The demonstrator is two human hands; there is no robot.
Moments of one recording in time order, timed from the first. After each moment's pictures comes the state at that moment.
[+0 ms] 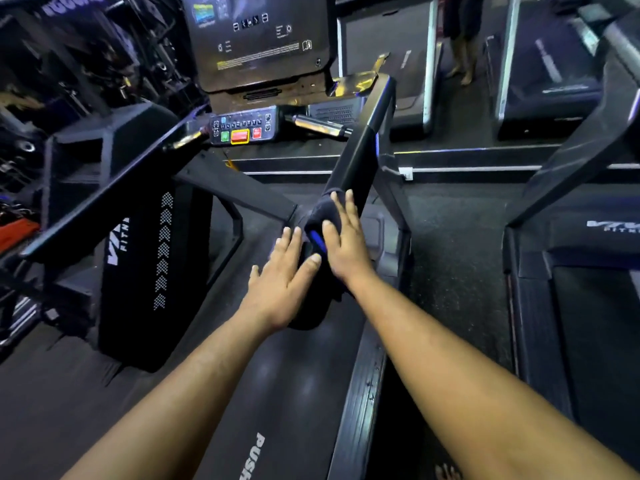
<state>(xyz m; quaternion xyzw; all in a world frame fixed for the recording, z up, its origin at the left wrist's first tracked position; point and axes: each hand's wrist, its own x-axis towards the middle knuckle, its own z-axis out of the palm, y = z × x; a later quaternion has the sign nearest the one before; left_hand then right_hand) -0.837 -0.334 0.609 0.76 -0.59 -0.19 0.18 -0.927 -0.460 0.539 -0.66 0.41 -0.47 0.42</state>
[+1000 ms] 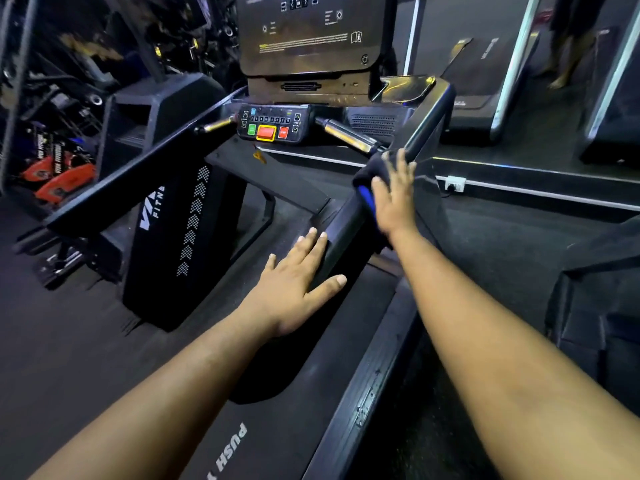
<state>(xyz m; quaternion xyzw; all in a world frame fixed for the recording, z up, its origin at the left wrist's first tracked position) -0.851 -0.435 0.614 0.78 -0.60 -0.14 0.05 -0.931 -0.682 0.541 -0.70 0.39 -0.48 0.37</state>
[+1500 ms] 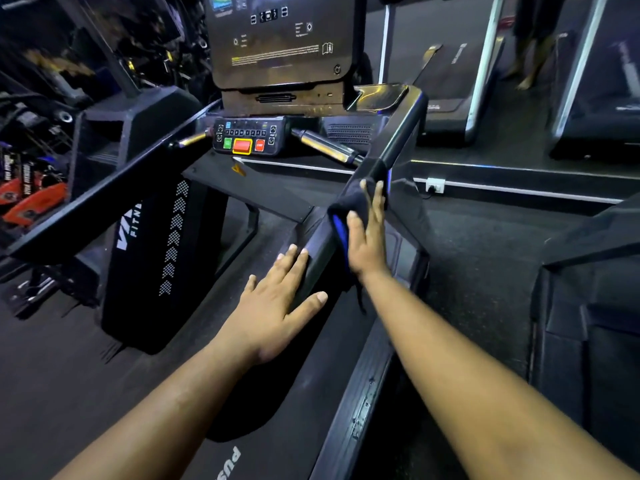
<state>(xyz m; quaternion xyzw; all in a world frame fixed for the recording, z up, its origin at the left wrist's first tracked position) -0.849 -0.435 0.612 0.79 -0.60 -0.14 0.05 -0.930 -0.634 0.517 -0.65 0.35 -0.54 0.42</state>
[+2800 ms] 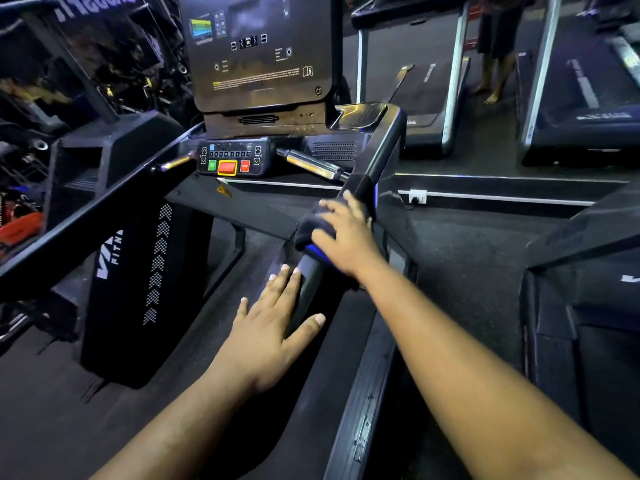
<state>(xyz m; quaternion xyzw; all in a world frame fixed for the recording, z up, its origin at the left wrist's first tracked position) -0.851 -0.436 0.616 0.79 -0.59 -0.14 0.05 -0.931 -0.643 0.571 -0.81 0.38 -0.32 0.31</state>
